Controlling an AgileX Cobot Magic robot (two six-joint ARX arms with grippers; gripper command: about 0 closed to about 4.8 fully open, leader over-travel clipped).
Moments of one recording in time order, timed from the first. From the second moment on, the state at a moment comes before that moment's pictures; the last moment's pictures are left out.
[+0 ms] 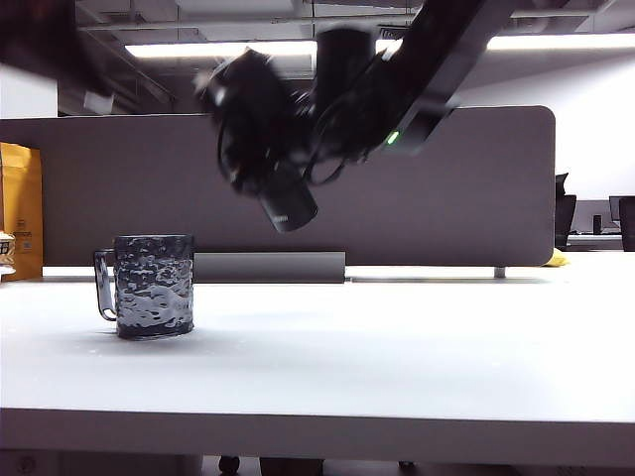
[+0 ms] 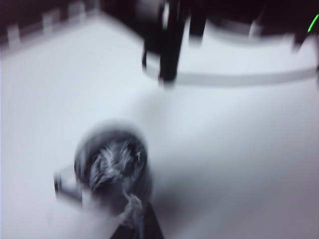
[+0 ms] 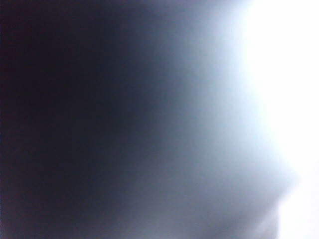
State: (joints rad) left arm -0.24 1.01 0.88 -0.38 0.28 0.25; right arm 0.61 2.22 1.60 0.74 -0.13 -0.66
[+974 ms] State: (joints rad) left arm -0.73 1.38 0.90 0.37 0.40 -0.01; right arm 0.22 1.72 0.59 1.31 0.00 -0.07
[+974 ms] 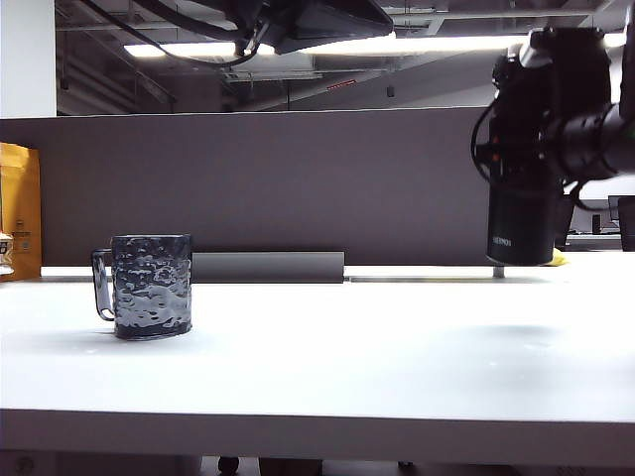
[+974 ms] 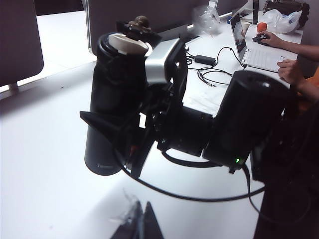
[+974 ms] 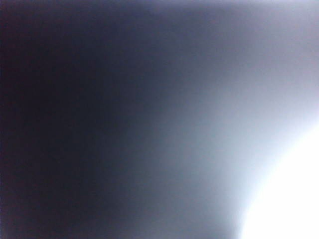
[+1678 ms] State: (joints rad) left arm -0.76 1.60 0.97 0.44 0.38 -0.02; right arm 0.21 1.91 0.59 1.39 0.00 -0.07
